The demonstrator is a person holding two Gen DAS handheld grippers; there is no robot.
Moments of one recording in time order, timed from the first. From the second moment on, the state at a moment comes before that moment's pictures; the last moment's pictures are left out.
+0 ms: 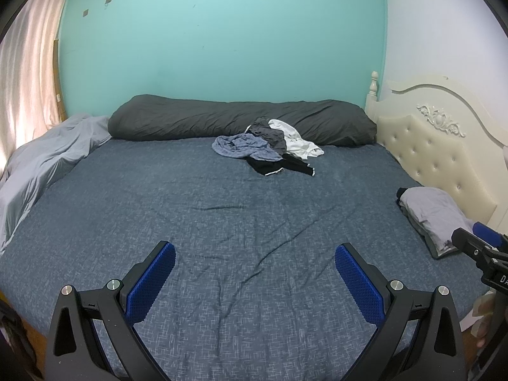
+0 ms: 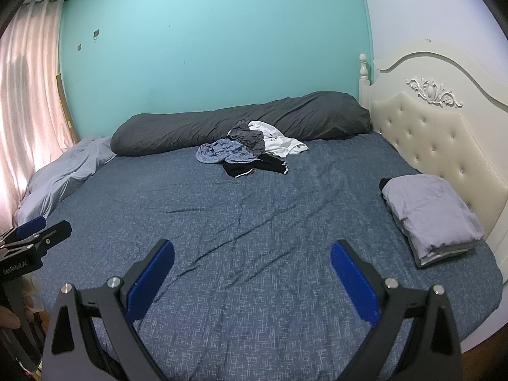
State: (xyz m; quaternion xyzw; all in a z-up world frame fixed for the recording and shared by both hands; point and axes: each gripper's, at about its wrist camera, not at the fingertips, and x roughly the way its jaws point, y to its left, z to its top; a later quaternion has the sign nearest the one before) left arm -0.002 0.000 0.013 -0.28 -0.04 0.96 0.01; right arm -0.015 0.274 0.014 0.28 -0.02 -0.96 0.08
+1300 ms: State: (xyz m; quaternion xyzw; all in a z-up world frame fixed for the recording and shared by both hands) left arm -0.002 0.000 0.008 -0.28 -0.04 0.96 0.00; right arm -0.015 0.276 0.013 0.28 -0.02 -0.96 0.08
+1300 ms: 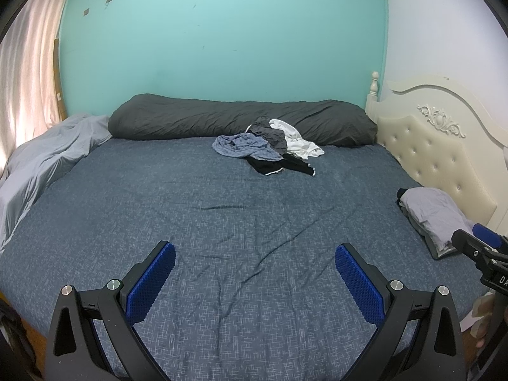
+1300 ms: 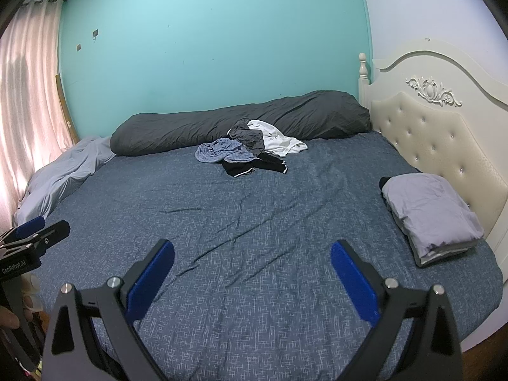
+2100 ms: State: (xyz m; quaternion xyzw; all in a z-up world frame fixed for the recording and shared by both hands) left arm -0.041 -0.010 -0.011 -0.30 -0.07 0.95 0.00; right arm -0.043 0.274 -0.003 0.30 -0.02 -0.95 0.08
